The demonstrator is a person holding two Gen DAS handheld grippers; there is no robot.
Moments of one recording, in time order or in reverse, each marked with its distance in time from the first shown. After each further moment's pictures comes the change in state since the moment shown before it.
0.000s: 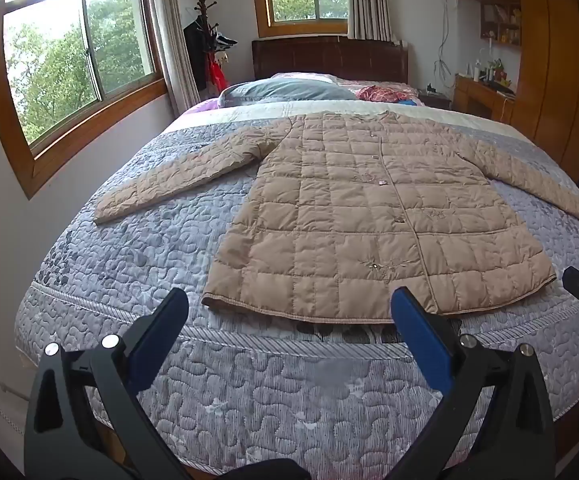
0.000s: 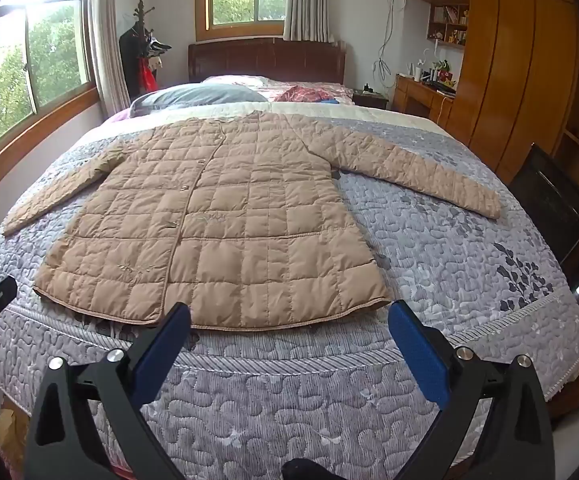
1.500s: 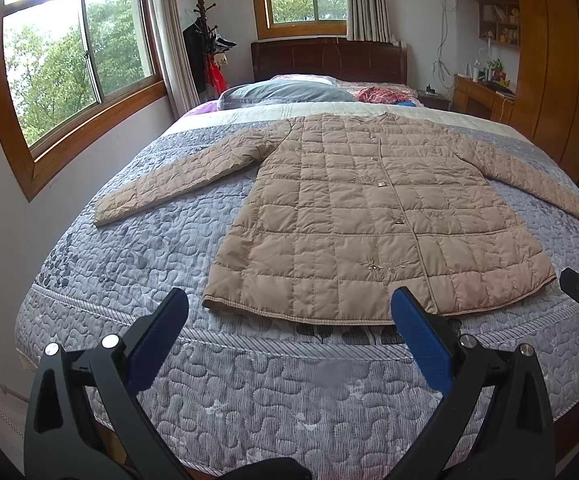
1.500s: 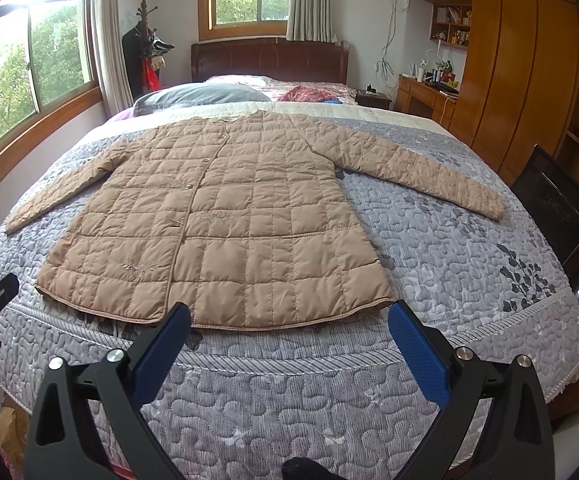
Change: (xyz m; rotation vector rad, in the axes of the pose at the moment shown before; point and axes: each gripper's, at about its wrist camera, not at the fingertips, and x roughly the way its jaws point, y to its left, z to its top) left arm -0.001 0.001 0.002 0.000 -0.003 0.001; right arm 0.002 0.005 -0.003 0.000 0.001 0.003
